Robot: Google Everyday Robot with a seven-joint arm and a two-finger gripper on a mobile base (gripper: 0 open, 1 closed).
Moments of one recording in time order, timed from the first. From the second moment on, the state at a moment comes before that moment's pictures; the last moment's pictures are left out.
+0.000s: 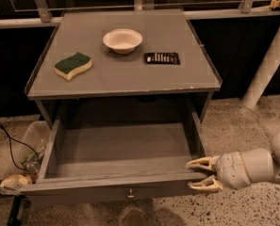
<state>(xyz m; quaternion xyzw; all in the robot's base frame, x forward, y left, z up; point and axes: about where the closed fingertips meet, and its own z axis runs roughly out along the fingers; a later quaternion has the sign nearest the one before) 0.396 -0.179 0.643 -0.66 0.60 0.26 0.37</state>
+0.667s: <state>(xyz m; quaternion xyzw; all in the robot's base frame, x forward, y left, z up) 0.396 -0.179 0.643 -0.66 0.60 0.26 0.37</state>
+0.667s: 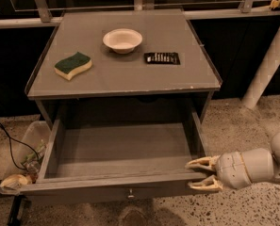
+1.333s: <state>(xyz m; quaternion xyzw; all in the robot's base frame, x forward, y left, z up) 0.396 -0.179 0.643 -0.66 0.60 0.26 0.37</state>
